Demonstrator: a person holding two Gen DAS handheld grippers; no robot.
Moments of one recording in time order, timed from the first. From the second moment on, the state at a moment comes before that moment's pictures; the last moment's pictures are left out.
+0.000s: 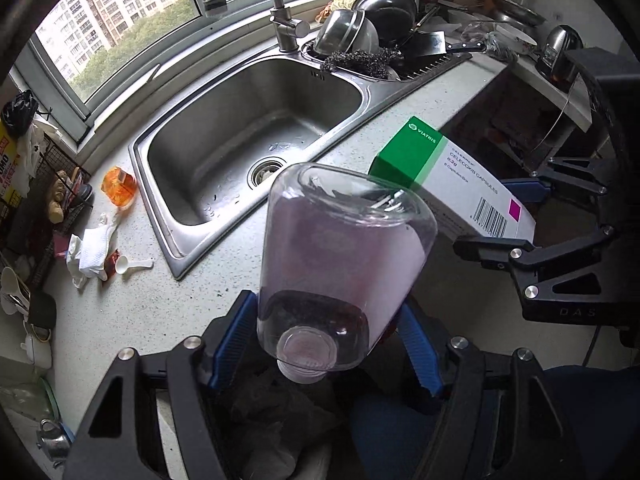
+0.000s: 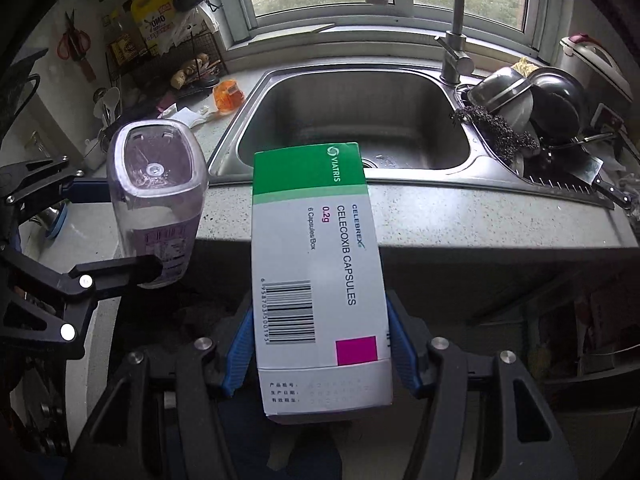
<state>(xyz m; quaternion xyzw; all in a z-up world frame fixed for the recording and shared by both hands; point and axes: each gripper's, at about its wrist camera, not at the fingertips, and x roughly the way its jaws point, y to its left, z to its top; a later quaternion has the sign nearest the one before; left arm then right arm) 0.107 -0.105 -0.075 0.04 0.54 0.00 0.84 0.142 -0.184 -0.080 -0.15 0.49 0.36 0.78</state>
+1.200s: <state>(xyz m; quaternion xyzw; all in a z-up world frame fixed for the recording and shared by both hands) 0.179 -0.145 -0.484 -0.05 0.68 -0.01 0.74 0.173 -0.229 -0.412 -0.16 0.61 0.28 0.72</state>
